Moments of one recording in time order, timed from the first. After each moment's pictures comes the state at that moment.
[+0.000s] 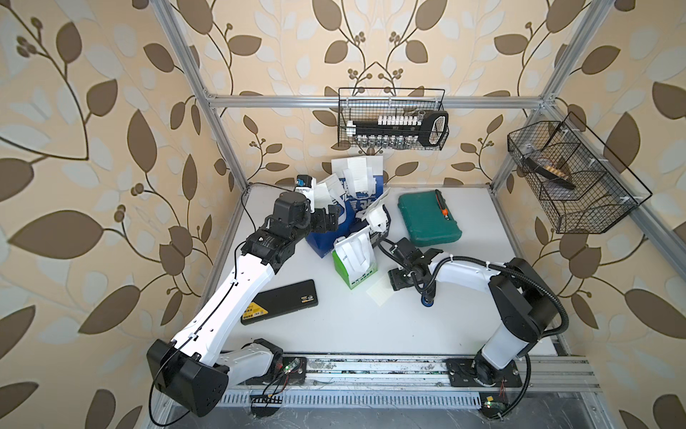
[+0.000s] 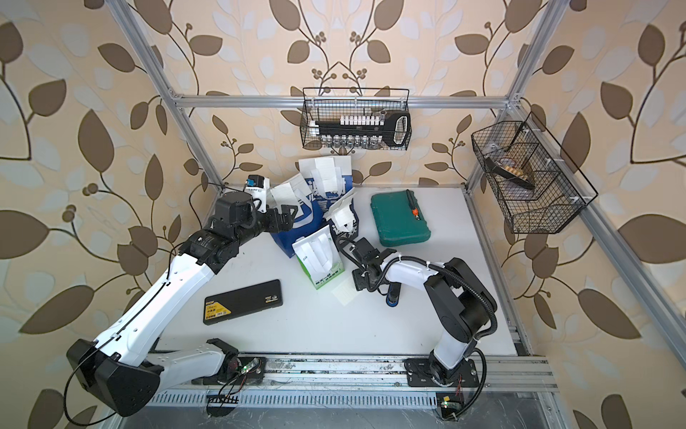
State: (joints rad) left arm -0.38 1.18 1.21 -0.46 -0.02 -0.29; right arm 0.65 1.73 0.98 -0.51 0.11 0.39
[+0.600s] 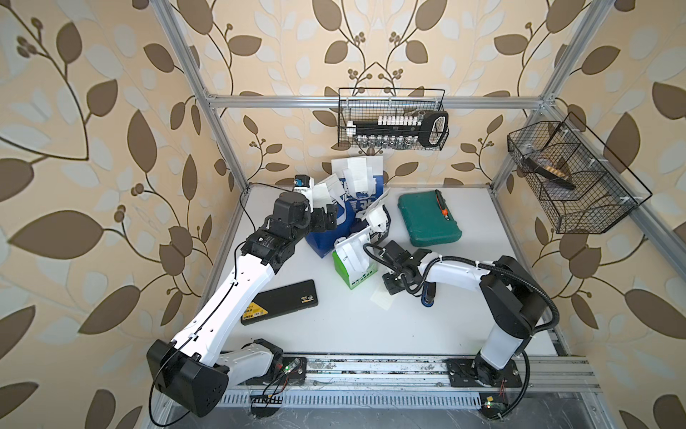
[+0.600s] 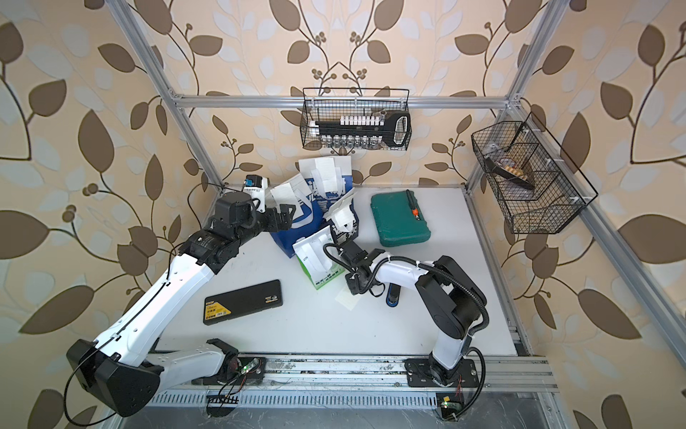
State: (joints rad) left arm -0.38 1.18 1.21 -0.46 -0.05 -0.29; right arm 0.71 1.72 1.02 -0.59 0.09 0.33
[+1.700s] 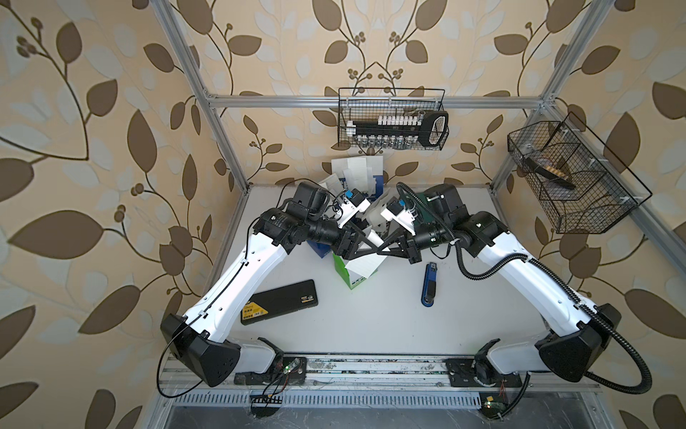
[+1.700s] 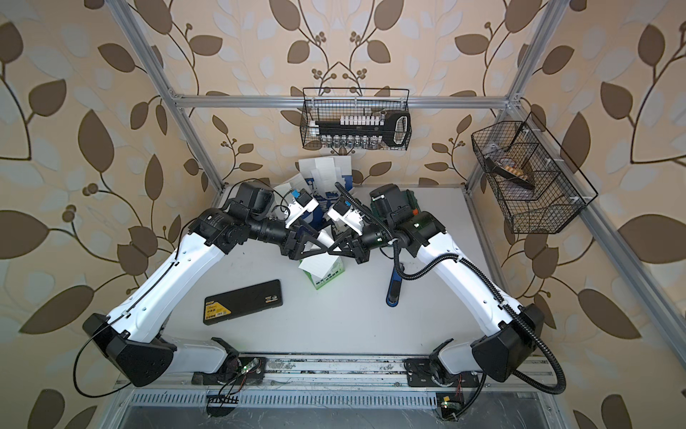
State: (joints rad) left arm -0.49 1.35 1.51 -0.93 0.82 0.05; right arm 0.56 1.42 1.48 -0.81 -0.88 -0.13
